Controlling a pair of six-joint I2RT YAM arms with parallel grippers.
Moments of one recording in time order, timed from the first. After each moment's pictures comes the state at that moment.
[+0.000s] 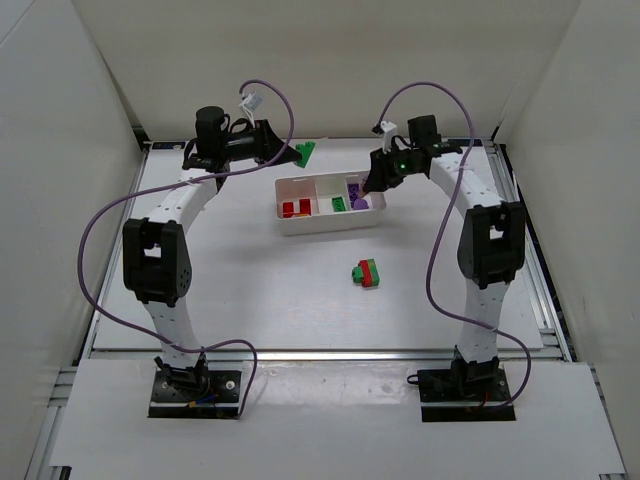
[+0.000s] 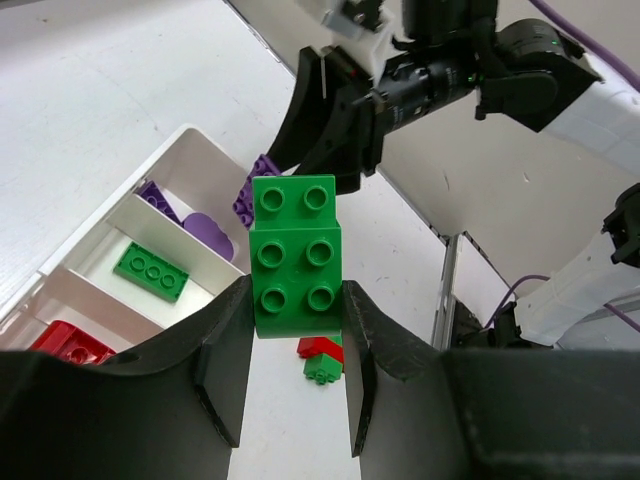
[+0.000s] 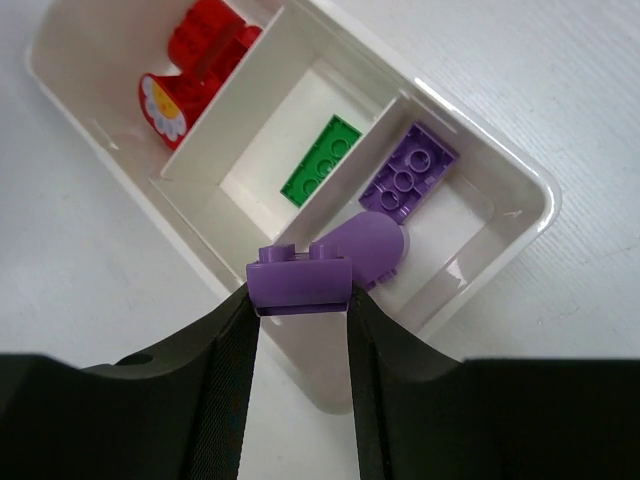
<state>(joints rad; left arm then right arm) -0.16 1.90 1.58 0.16 1.05 -0.51 0.23 2.06 1.80 -0.60 -0.71 -0.26</state>
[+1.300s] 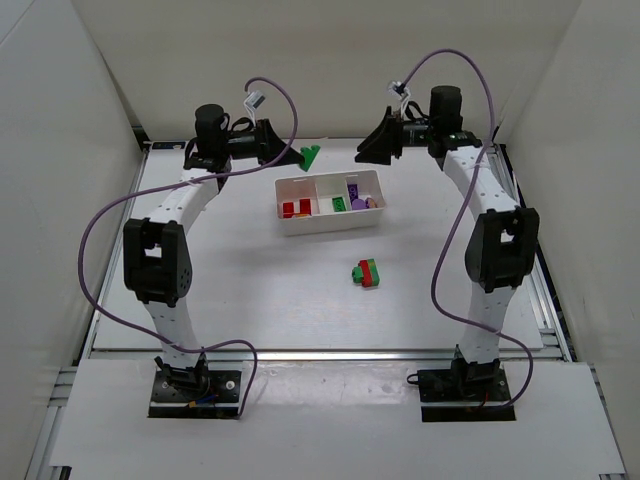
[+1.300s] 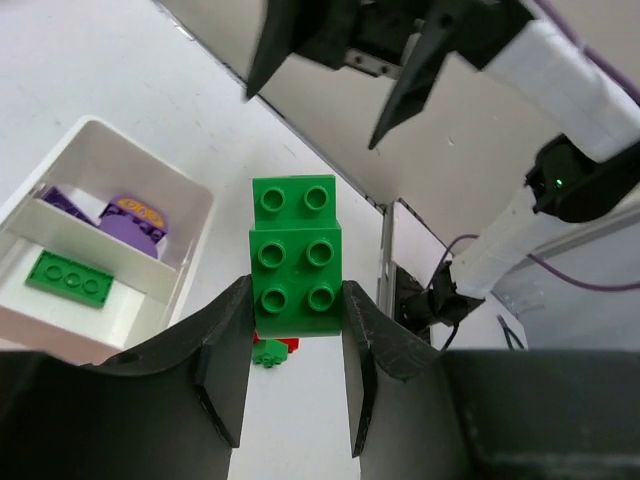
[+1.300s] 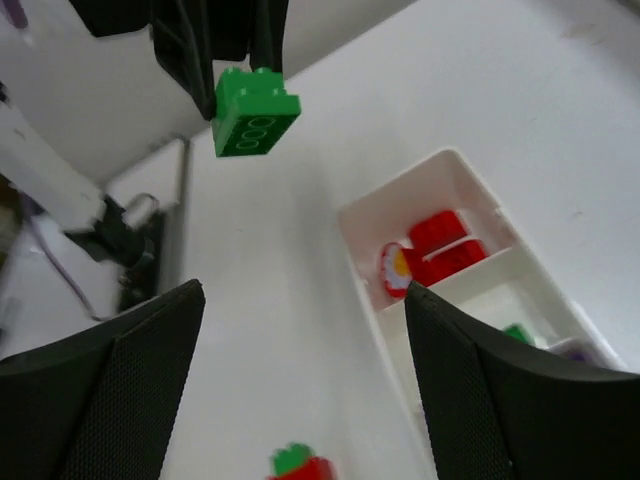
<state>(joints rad) -0.17 1.90 1.58 0.24 1.21 -0.62 0.19 2.02 1.90 -0.28 -1.29 0.04</state>
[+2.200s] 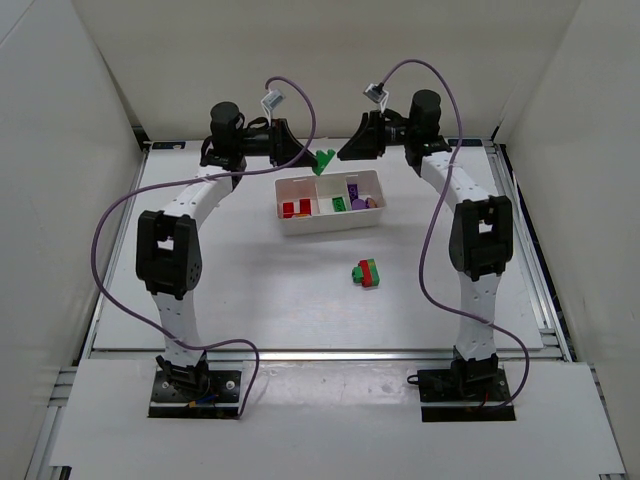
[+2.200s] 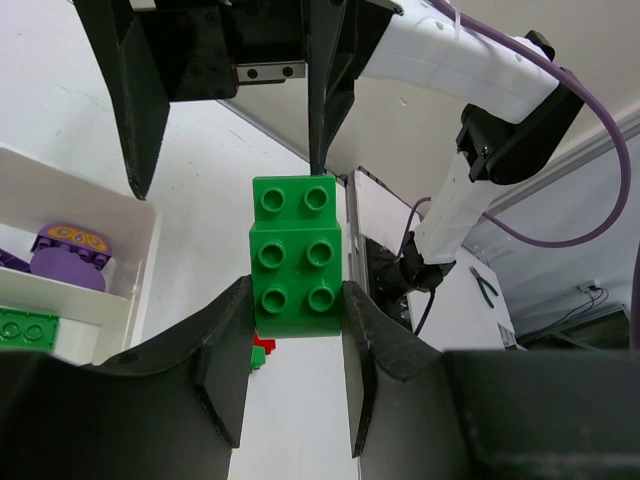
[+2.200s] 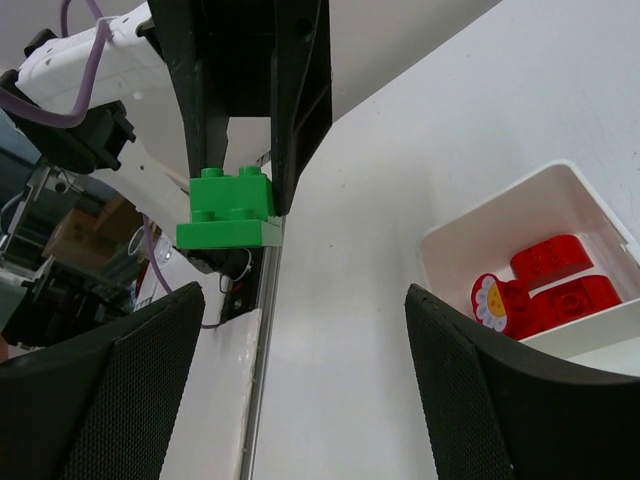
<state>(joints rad) -0.23 1.99 1.65 0.42 1.33 -0.74 0.25 2.18 1.89 0.33 -1.43 0.76</state>
